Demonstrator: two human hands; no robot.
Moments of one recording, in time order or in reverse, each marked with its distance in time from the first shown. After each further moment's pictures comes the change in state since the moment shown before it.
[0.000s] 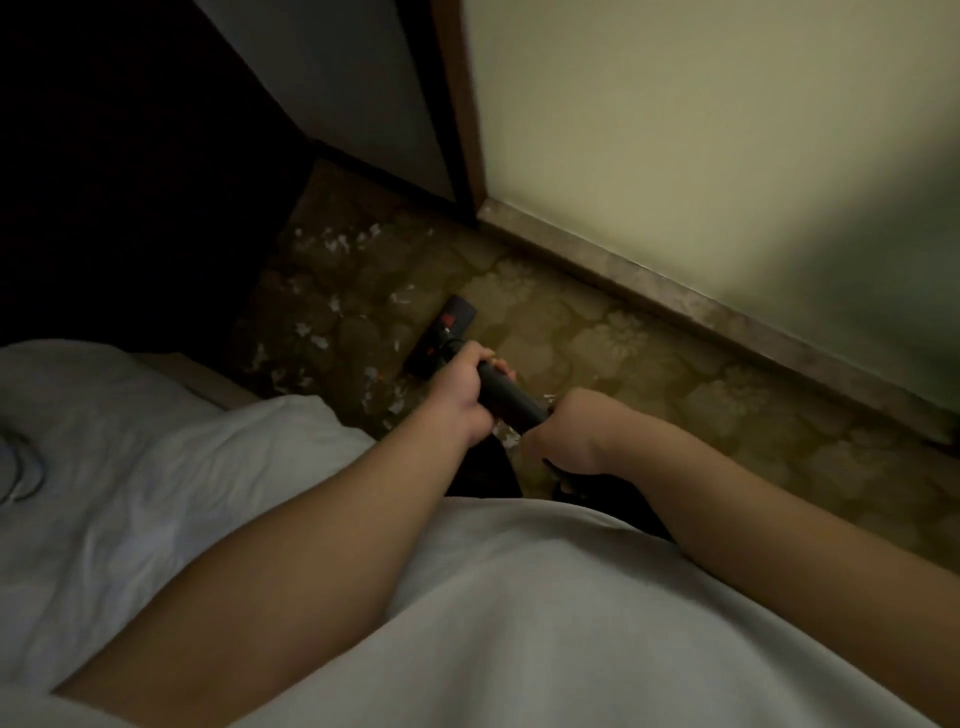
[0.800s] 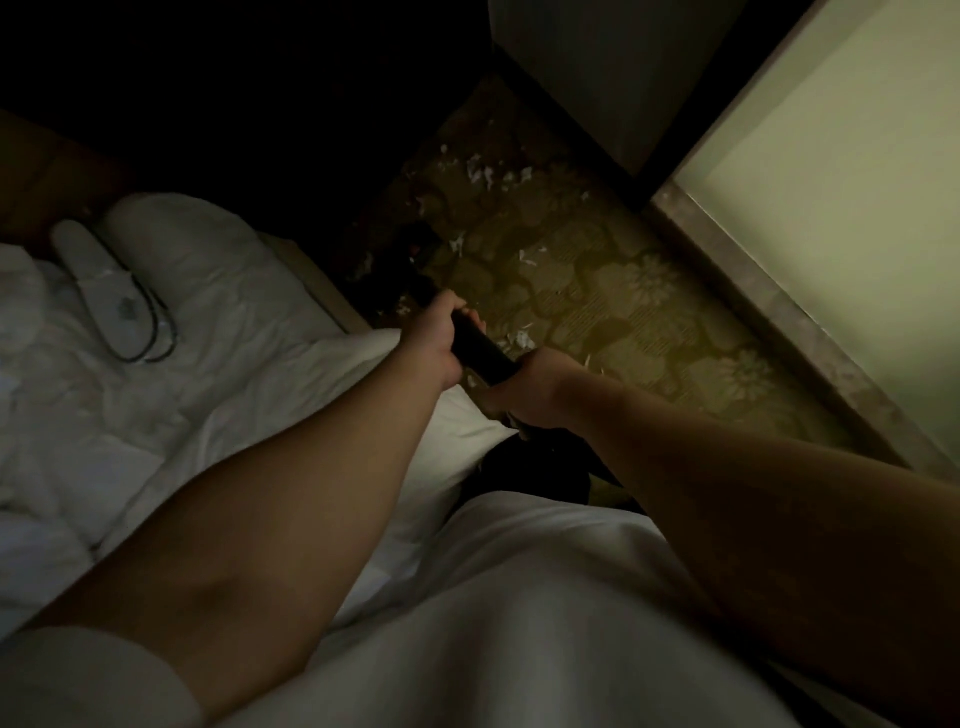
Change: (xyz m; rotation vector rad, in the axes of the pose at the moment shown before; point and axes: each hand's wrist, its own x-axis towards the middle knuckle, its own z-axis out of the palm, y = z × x) left_hand 0.032 0.198 -0.206 -0.190 0.184 0.188; right_hand 0.117 -0.246 0.124 -0.084 -0.135 -0.073
